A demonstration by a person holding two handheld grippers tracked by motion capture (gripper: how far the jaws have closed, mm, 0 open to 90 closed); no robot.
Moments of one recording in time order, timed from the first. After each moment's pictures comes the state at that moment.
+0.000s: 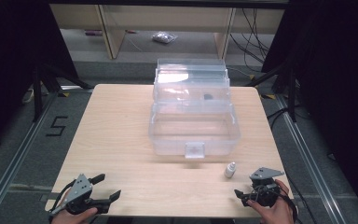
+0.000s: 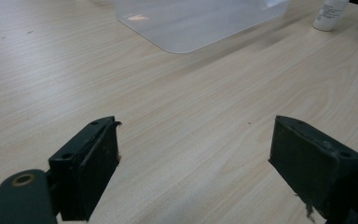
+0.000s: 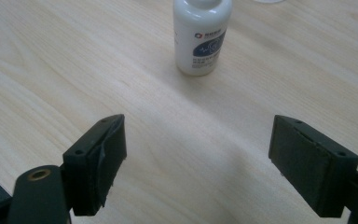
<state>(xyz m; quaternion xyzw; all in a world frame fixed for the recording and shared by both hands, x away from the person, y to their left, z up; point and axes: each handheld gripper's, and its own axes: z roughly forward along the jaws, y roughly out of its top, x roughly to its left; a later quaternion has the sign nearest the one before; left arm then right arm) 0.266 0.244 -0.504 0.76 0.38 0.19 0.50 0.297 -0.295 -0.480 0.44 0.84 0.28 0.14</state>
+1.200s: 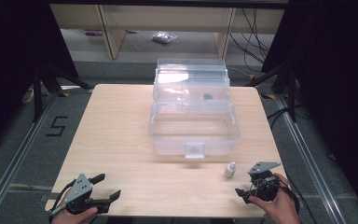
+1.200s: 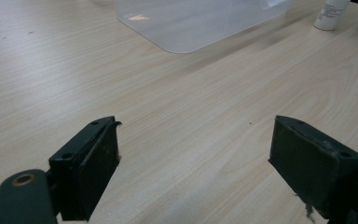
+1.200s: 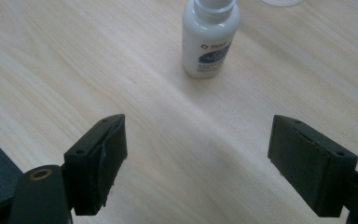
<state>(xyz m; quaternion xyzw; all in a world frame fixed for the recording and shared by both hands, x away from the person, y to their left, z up) 0.267 0.244 -0.503 0.76 0.38 0.19 0.50 0.311 -0.291 -0.462 0.41 0.87 0.24 0.11</state>
